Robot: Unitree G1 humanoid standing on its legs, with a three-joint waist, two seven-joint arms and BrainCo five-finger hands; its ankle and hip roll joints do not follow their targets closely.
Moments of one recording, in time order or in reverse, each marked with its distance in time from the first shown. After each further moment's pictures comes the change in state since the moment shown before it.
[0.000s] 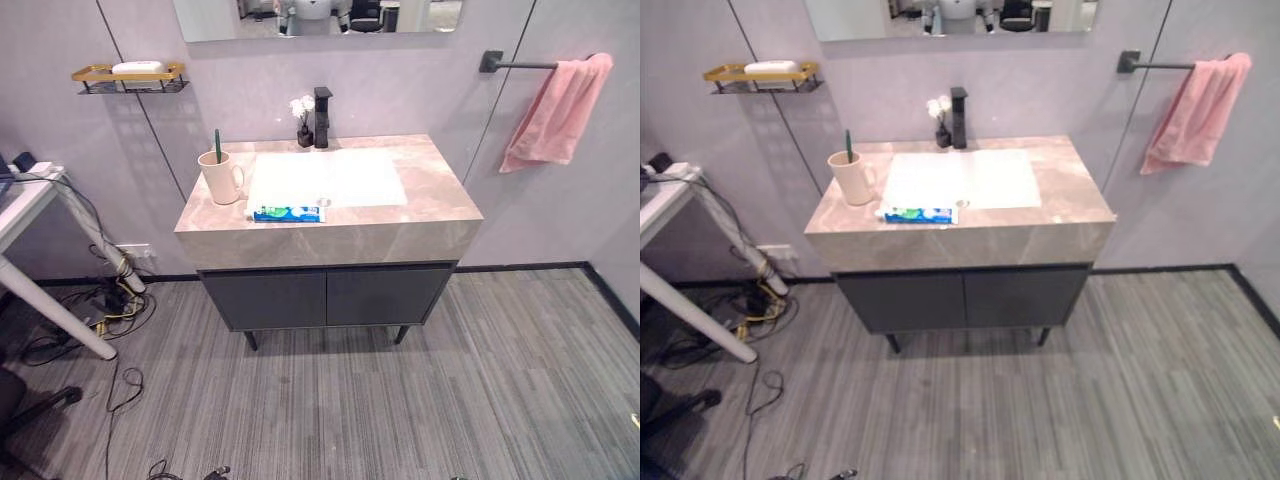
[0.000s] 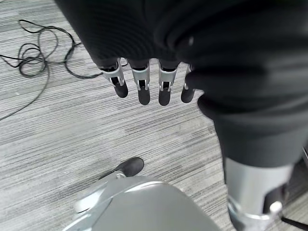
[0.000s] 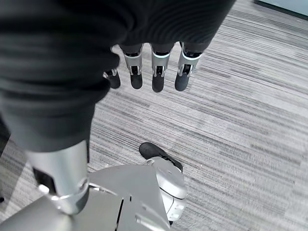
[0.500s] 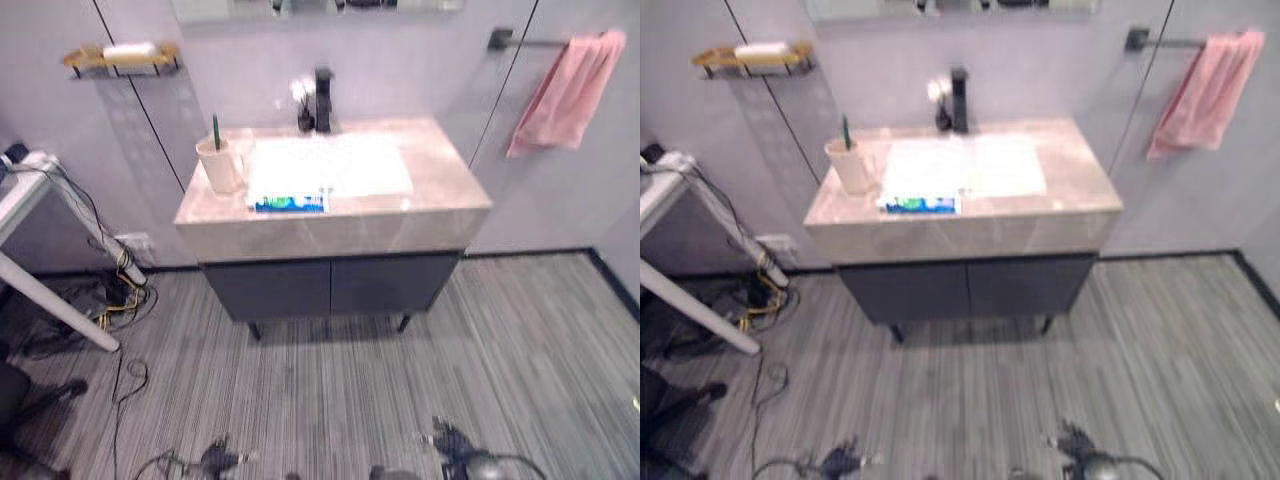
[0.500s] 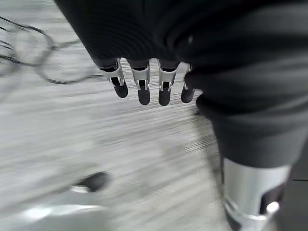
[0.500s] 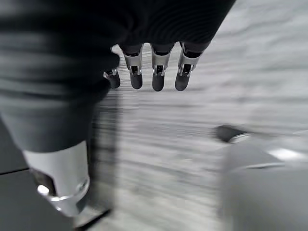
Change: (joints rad) left arm -0.015 0.019 -0.005 -0.324 -0.153 -0.057 0.071; right arm -0.048 0.012 -0.108 -0.323 0.321 -0.091 -0.037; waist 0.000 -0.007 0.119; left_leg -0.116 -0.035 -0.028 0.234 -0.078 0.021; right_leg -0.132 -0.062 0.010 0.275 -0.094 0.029
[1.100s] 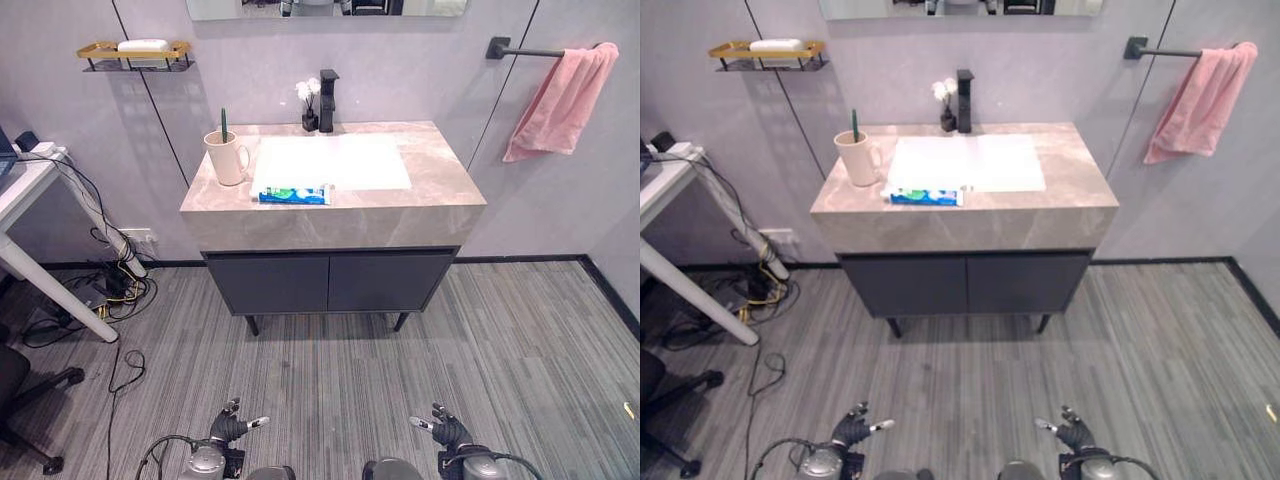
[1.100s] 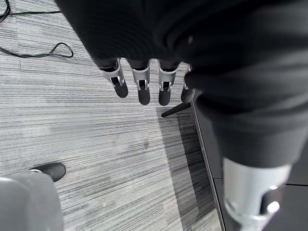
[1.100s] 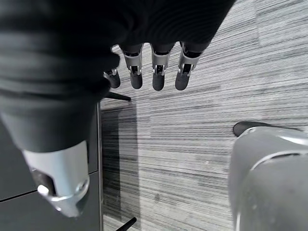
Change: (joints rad) left arm 0.020 -0.010 -0.005 0.012 -0.041 -0.018 0.022; right arm 0.035 0.021 0.002 0.021 0.070 0.001 -0.012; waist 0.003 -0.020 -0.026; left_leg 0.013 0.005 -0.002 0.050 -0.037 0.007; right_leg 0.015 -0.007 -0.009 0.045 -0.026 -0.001
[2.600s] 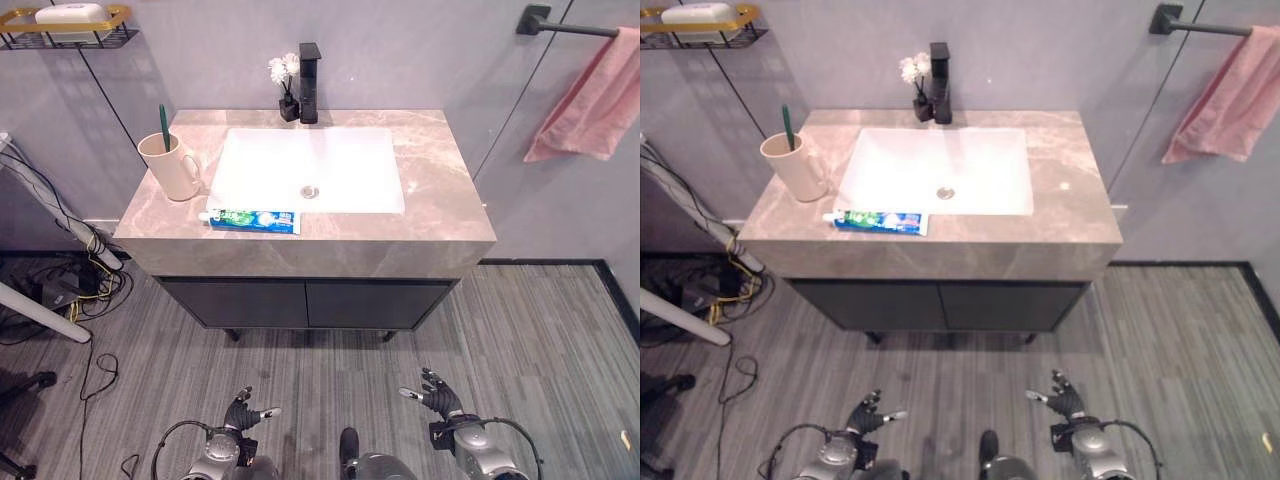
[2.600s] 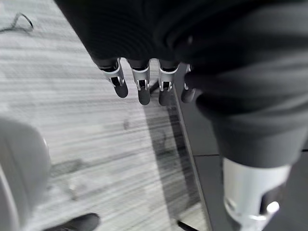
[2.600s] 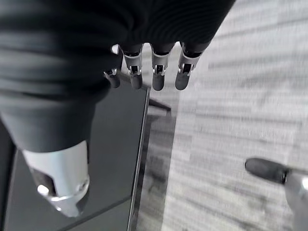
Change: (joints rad) left arm -0.080 -0.040 -0.062 -0.001 0.025 -0.034 0.044; right arm -0.044 -0.050 0.077 -0.119 -0.038 -0.020 -0.092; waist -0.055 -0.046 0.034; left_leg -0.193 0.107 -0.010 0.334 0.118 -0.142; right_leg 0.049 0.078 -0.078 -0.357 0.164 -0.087
